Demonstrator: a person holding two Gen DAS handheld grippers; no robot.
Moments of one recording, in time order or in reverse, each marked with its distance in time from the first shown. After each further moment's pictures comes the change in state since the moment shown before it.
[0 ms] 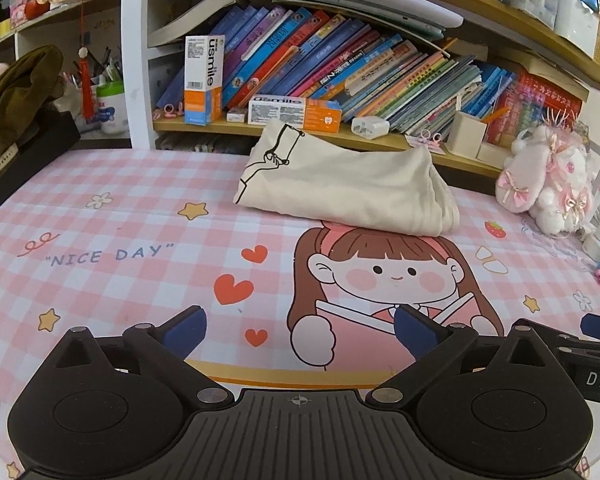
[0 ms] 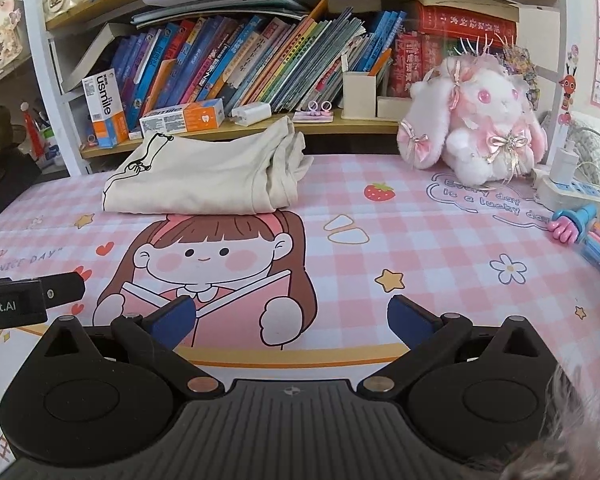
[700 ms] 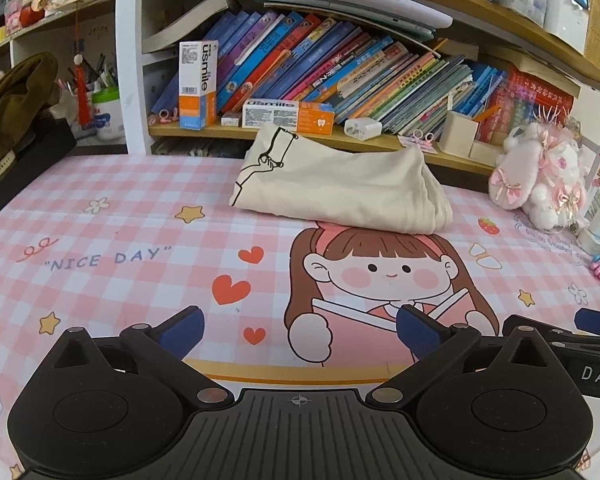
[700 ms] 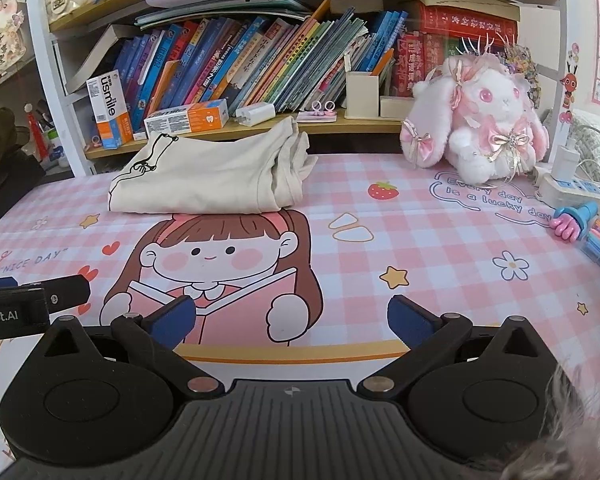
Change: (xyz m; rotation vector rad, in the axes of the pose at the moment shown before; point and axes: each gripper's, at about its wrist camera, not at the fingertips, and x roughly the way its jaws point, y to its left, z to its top) left arm -0.004 0.000 -0.004 0.015 -0.011 -0.009; right arm -0.003 0.002 -0.003 0.001 -0.001 0.013
